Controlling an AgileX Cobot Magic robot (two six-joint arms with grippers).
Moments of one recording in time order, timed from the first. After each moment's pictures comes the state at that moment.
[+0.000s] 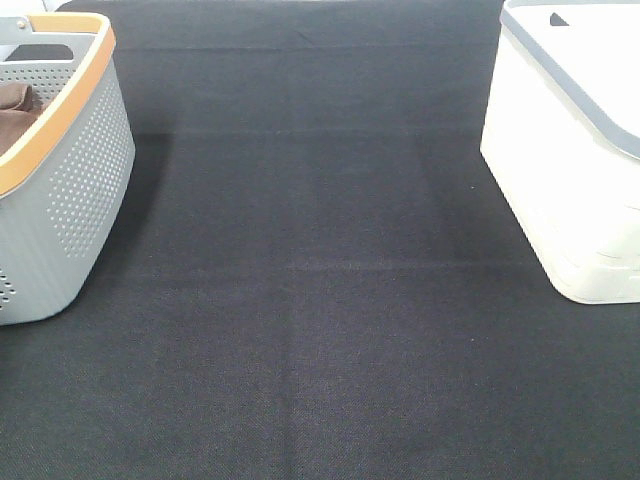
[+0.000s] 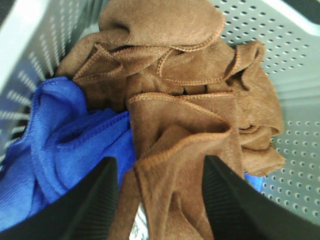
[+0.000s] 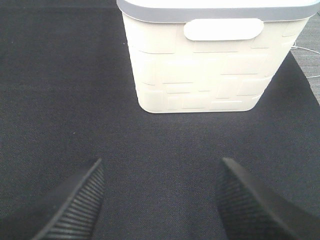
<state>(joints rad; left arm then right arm) 0.33 2.15 -1.85 -0.40 0.90 0.00 0.03 -0.01 -0.50 0.00 1.07 0.02</state>
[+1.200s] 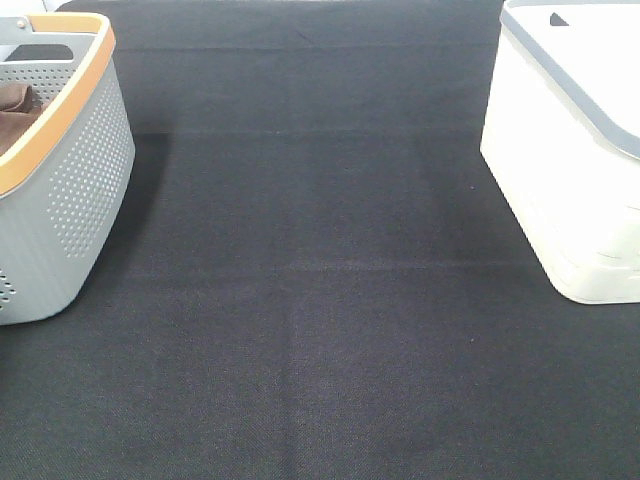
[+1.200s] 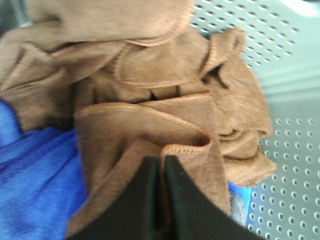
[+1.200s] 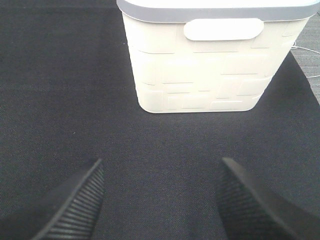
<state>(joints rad) 0.28 2.22 -1.85 -0.50 0.83 0.12 0.03 -0.01 -0.50 0.00 1.07 0.02</state>
